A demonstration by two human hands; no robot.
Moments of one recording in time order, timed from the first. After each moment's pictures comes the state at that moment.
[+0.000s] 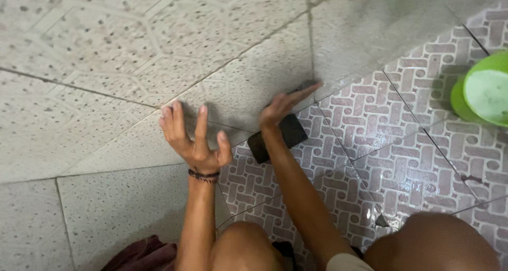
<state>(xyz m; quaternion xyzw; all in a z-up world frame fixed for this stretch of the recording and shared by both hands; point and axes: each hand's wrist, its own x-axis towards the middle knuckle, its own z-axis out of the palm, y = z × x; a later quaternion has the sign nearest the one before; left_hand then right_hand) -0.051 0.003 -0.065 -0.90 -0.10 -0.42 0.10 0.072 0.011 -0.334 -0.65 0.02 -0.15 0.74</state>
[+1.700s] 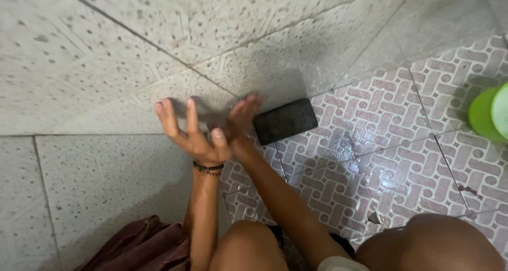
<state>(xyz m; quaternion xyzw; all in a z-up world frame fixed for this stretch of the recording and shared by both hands) -0.120 0.029 -0.118 -0.86 -0.22 -0.46 0.04 -0.083 0.041 -0.287 -0.73 -0.34 -0.23 0.55</state>
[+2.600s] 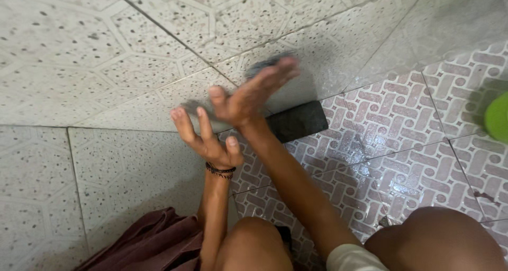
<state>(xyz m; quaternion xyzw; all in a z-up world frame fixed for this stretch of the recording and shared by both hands) -0.133 0.017 -0.110 -0.86 -0.21 -0.46 0.05 -0.012 0.055 -0.145 -0.66 -0.22 -0.34 0.64</state>
